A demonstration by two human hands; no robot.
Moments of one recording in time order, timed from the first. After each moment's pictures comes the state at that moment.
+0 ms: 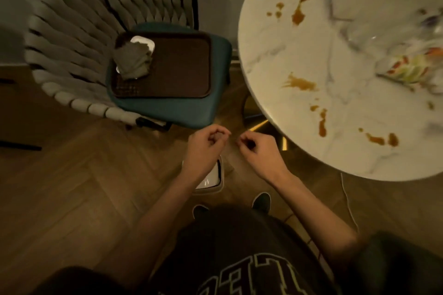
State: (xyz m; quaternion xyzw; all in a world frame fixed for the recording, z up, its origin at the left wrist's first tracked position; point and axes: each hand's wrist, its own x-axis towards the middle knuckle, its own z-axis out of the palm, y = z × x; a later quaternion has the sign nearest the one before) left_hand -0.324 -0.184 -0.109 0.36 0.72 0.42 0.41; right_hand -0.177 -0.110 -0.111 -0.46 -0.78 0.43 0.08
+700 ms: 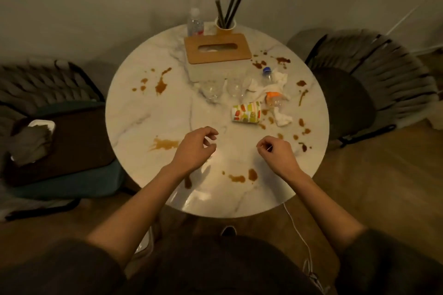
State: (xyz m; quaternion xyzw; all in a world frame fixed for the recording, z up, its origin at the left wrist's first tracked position) left_hand -0.091 0.066 -0.032 0.59 0.67 0.26 0.37; right_hand 0.151 0.108 -0.040 -0.63 -0.69 0.34 0.13
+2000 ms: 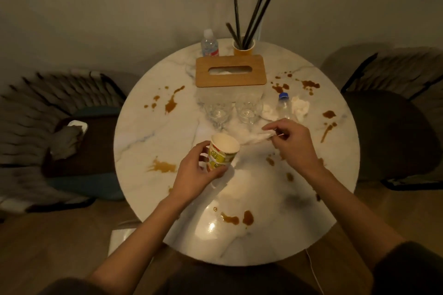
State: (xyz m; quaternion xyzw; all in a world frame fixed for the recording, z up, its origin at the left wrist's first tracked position) left_hand -0.045 0.111 -0.036 0.46 0.74 0.36 0.34; right_hand 0.169 0.257 -0.011 -0.46 -0.73 0.41 0.30
